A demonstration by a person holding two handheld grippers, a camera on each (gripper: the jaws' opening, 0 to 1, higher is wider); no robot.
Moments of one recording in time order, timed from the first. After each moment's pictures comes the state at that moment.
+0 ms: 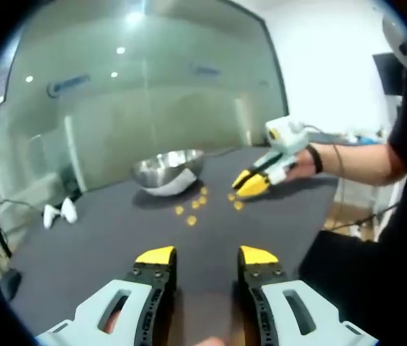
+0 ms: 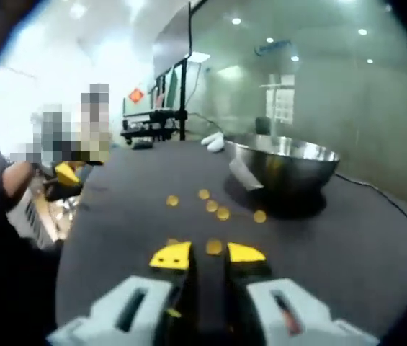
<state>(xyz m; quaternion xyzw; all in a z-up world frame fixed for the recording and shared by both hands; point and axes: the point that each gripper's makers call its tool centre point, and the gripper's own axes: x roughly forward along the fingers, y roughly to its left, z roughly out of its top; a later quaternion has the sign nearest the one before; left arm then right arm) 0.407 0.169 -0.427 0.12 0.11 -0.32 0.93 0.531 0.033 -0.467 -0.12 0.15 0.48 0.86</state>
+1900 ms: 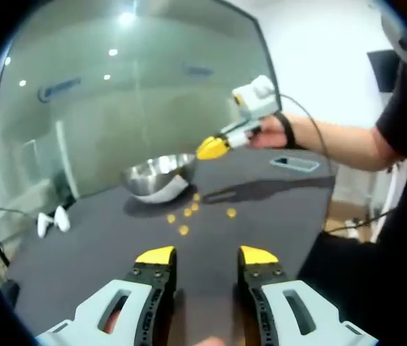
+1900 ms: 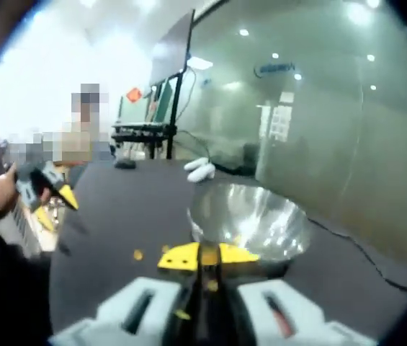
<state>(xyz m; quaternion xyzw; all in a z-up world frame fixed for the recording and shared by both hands) 0.413 0.151 -0.420 0.12 0.11 -0.34 0.93 0.601 0.049 -0.363 -0.14 0.07 0.46 0.87</state>
